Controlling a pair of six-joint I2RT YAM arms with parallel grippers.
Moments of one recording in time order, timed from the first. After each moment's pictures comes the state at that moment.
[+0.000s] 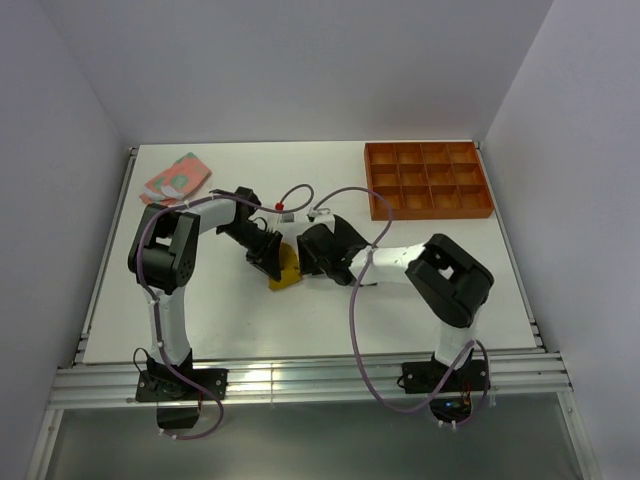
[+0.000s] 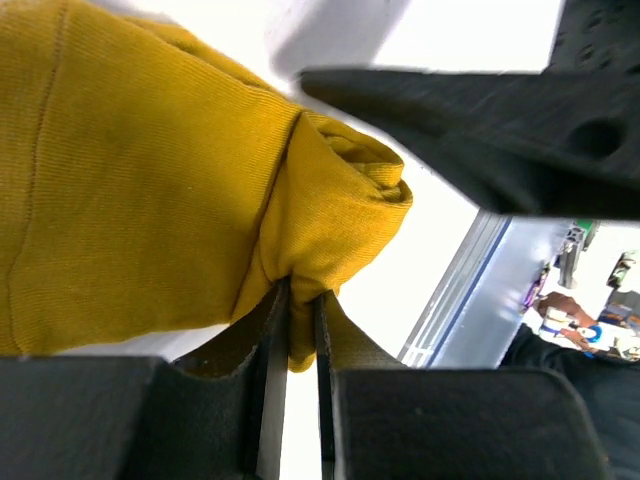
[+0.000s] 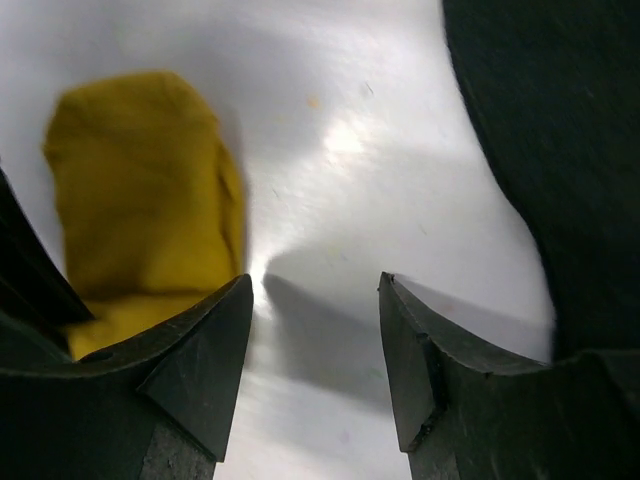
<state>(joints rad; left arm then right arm) -0.33 2.06 1.33 -0.88 0.82 0.35 0.85 1.83 0.97 0.08 0.30 0.57</state>
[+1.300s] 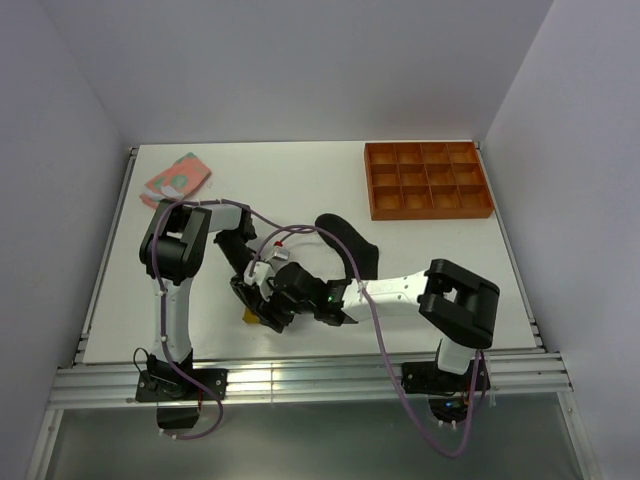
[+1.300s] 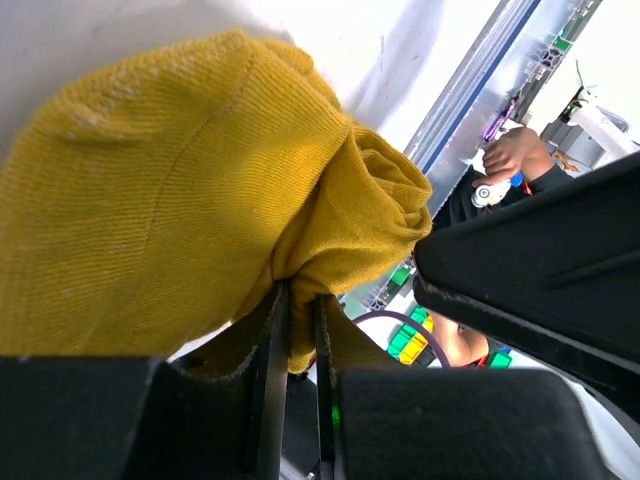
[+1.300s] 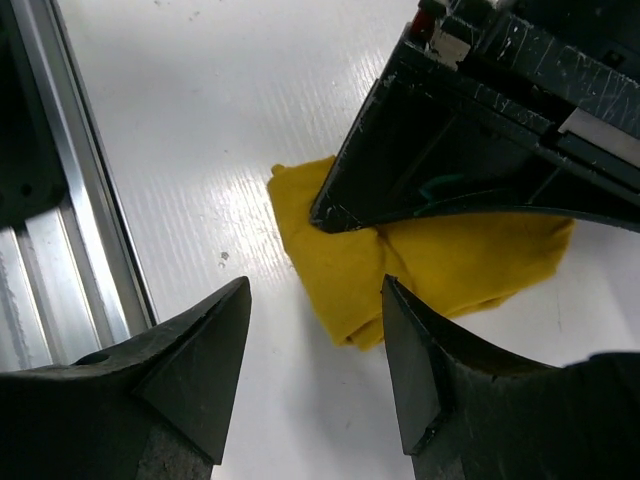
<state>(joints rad) -0.33 2.17 1.31 -1.33 0.71 0.63 1.17 1.71 0.91 0.19 -0.10 0.06</state>
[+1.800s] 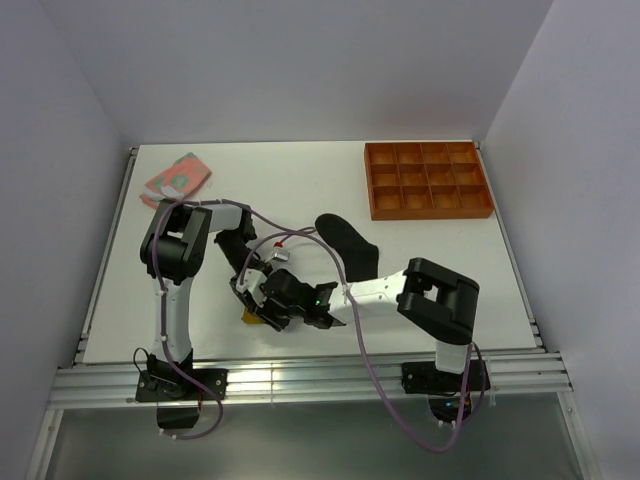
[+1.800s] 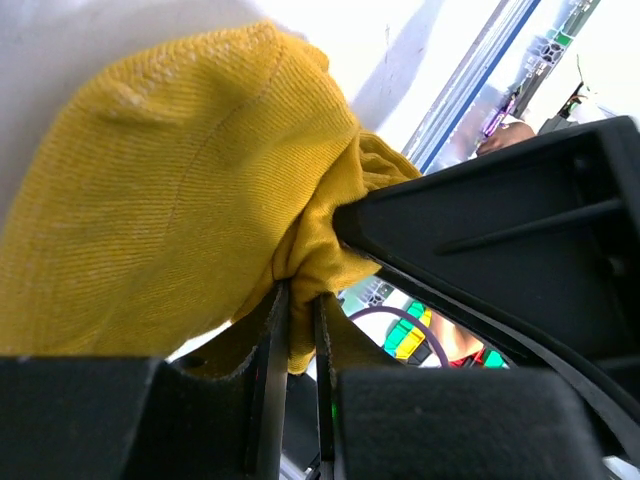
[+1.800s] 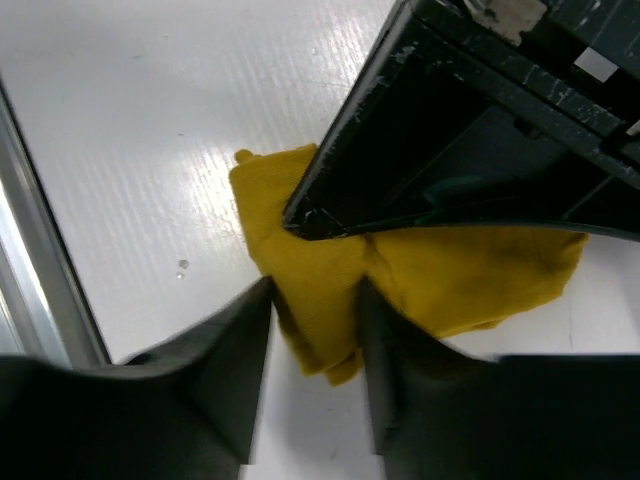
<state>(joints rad) -0.33 2.18 1.31 -1.34 0.70 0.63 1.21 1.81 0.96 0.15 -0.03 0.01</state>
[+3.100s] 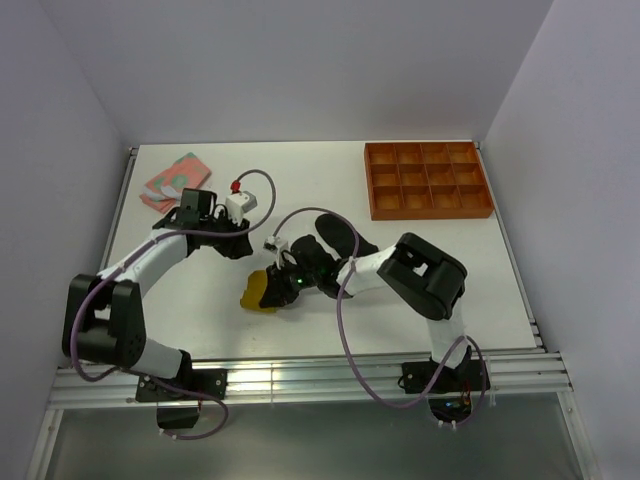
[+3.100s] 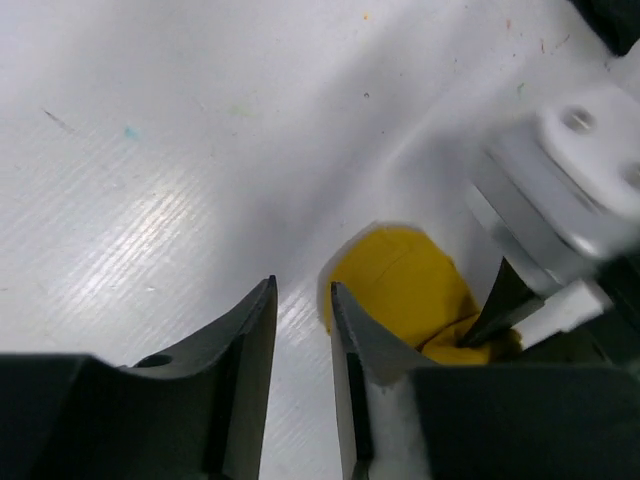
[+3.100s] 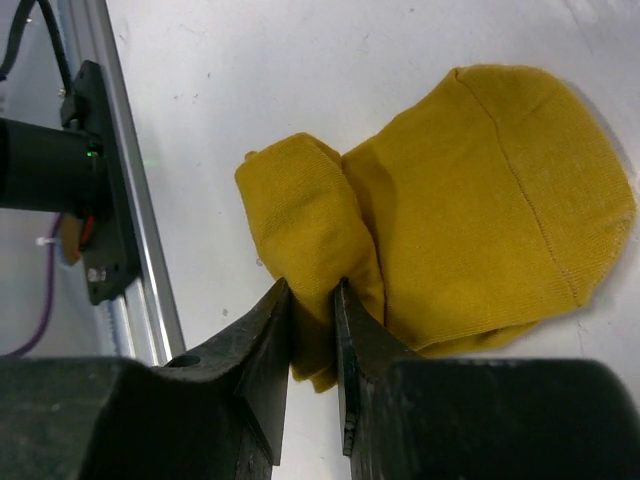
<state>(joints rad) -0.20 1.49 0.93 -0.37 0.55 0.28 0.92 1.96 0.91 0.49 -0.53 0.45</state>
